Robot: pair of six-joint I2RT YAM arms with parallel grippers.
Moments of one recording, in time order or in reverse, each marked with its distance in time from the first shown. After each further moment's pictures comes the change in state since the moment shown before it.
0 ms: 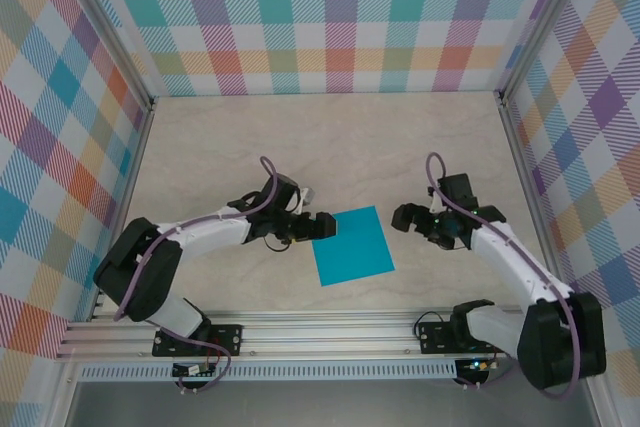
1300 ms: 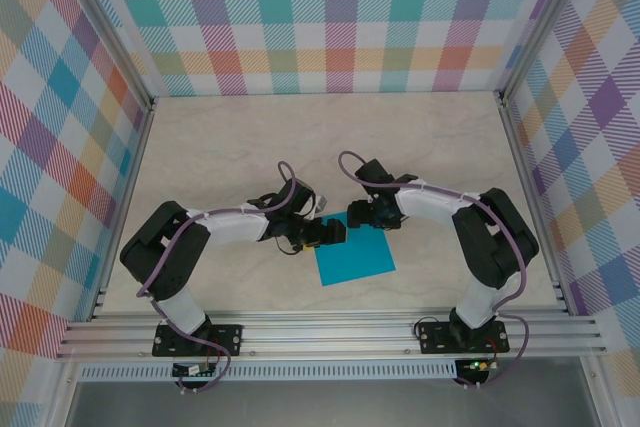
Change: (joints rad) left arm -0.042 0.143 0.051 0.021 0.021 -0.039; right arm 0.360 0.579 0.325 0.088 0.238 0.042
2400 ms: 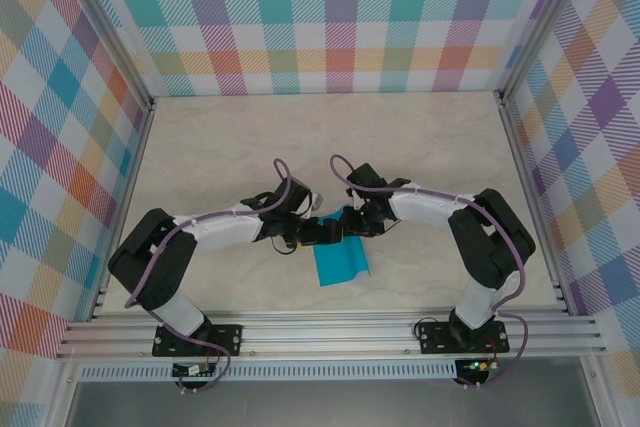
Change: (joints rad) left arm 0.013 -0.101 0.000 -0.094 -0.076 0.055; right arm 0.051 0.006 -0.001 0.040 -0.249 0.020
